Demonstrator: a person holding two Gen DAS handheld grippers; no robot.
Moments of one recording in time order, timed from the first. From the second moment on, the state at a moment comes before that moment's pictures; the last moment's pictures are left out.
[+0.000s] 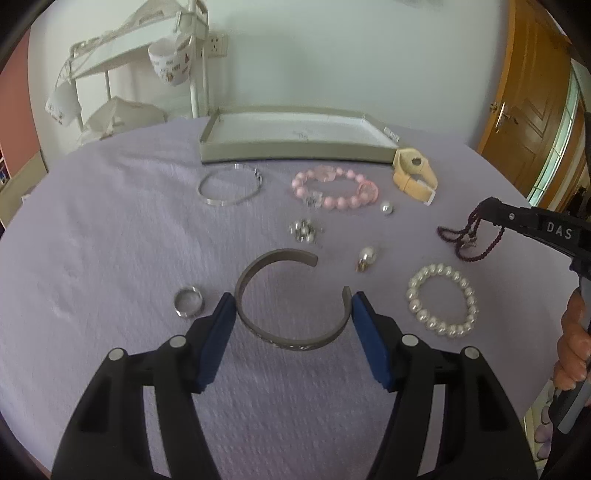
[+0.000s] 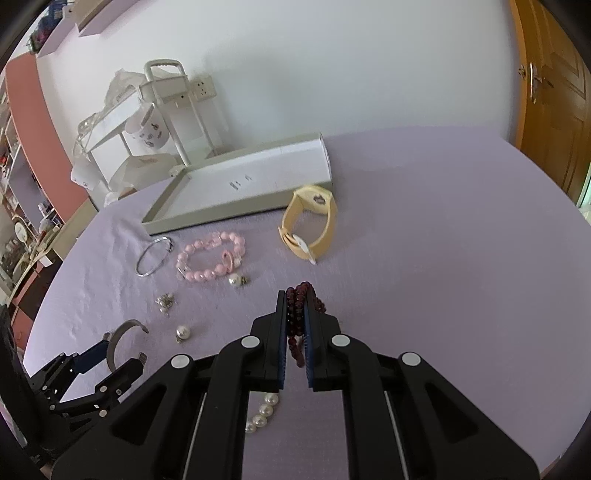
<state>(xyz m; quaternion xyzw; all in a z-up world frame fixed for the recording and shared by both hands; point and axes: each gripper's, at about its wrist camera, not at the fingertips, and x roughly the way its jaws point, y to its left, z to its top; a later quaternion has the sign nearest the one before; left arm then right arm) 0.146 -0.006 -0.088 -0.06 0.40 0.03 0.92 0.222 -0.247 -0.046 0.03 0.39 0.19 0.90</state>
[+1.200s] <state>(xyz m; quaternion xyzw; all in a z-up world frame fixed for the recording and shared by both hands) 0.368 0.082 -0.023 -0.10 0.38 0.02 0.92 0.432 -0.158 0.010 0.02 0.37 0.24 0.90</state>
